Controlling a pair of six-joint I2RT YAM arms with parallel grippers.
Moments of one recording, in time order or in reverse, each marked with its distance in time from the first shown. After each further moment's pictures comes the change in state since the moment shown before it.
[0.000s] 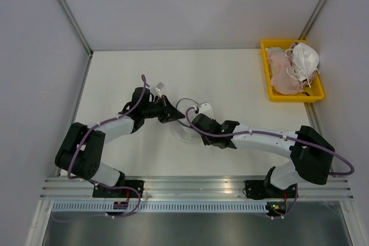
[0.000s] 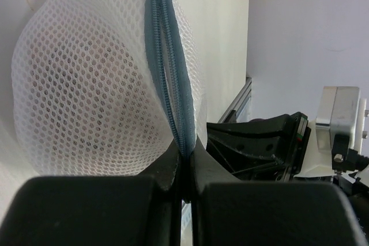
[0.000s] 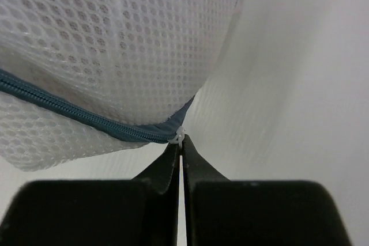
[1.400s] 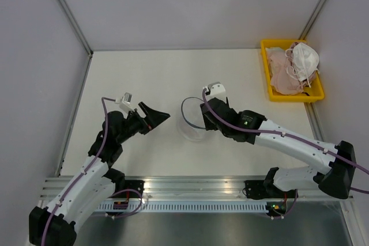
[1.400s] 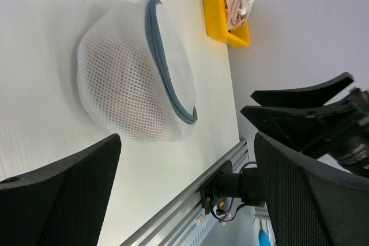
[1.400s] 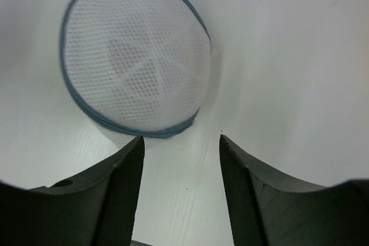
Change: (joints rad) left arm 0.019 -0.766 -0.244 -0.232 -0.314 -0.076; right arm -0.021 -0.222 0.184 -0.222 0.152 -0.030
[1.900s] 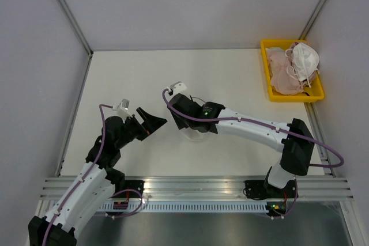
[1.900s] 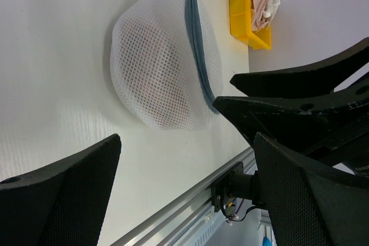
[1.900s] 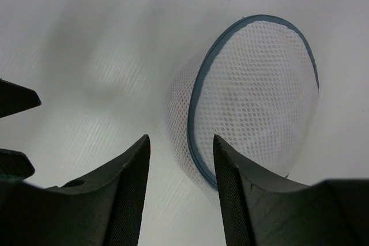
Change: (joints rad) left arm 0.000 -0.130 -0.043 -0.167 -0.079 -0.006; right arm 0.068 0.385 0.323 0.070 -0.138 -0.084
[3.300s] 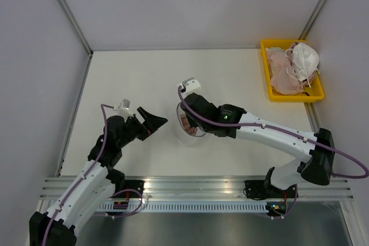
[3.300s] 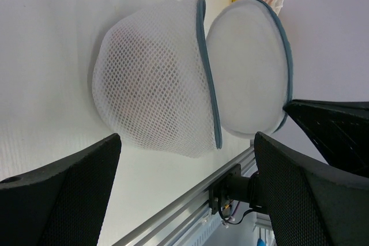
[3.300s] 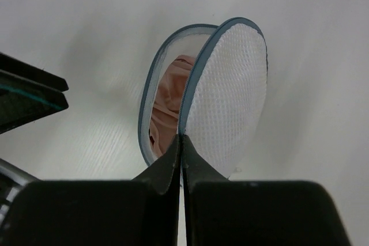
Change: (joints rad) left arm 0.000 0.022 -0.020 0.033 -0.008 -0.027; right arm 0.023 -0.156 -0.041 -0.028 0.055 0.012
